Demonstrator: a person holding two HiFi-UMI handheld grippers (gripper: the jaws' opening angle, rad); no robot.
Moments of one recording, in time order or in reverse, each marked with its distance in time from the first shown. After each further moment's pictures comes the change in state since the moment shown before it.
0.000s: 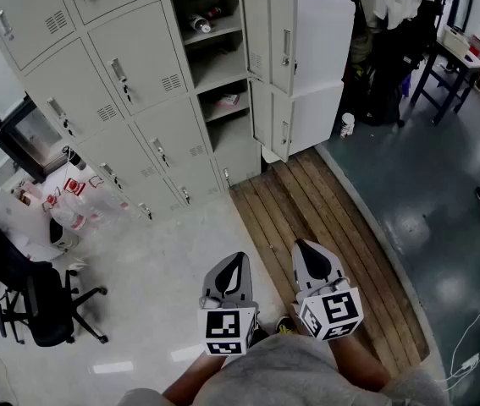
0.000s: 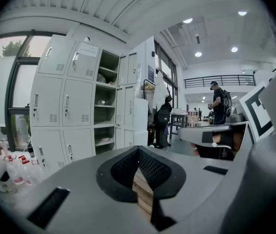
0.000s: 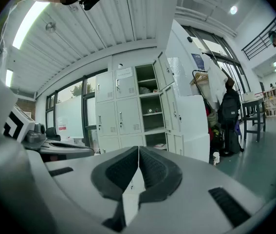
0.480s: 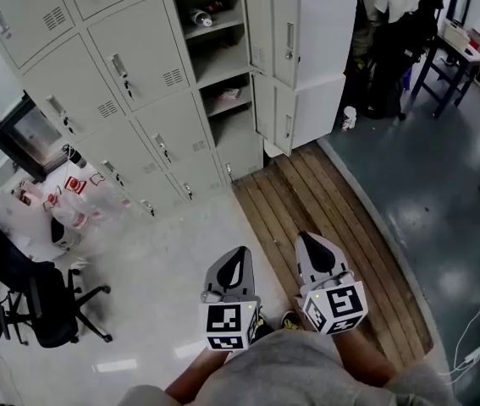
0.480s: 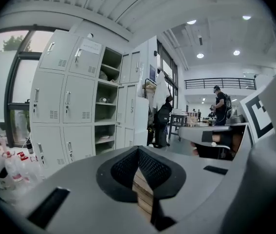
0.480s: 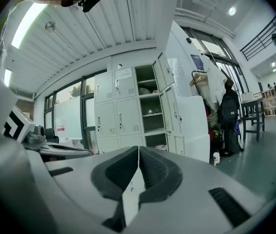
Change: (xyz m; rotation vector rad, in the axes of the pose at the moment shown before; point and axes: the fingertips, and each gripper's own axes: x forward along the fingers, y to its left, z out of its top) left arm 0.003 0.017 -0.002 -0.033 0.009 -0.016; right arm 0.013 0.007 0.004 0.004 -0.023 -0.017
